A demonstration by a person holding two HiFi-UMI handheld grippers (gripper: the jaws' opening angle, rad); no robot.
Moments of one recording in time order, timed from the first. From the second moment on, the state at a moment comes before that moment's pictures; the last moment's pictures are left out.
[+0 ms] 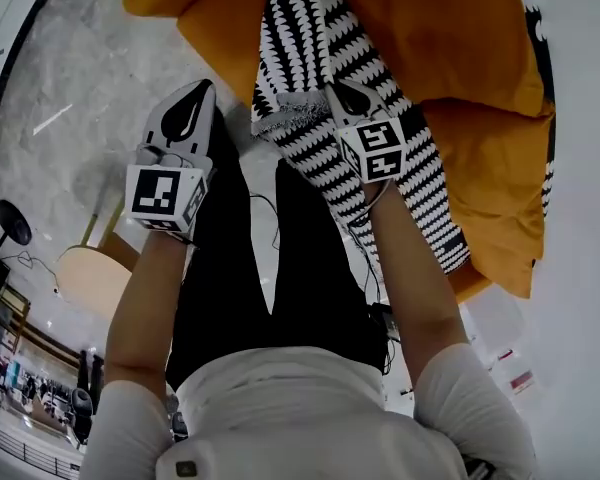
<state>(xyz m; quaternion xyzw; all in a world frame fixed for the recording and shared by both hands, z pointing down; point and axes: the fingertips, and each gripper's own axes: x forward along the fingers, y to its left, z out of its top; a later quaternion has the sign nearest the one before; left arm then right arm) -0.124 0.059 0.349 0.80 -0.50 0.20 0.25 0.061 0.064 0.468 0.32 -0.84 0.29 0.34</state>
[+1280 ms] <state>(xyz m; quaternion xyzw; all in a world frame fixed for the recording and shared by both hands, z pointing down) -0.378 0.085 0.310 0.75 -0.59 0.13 0.27 -0.259 0.030 0.480 0.26 -0.84 0.27 0.39</state>
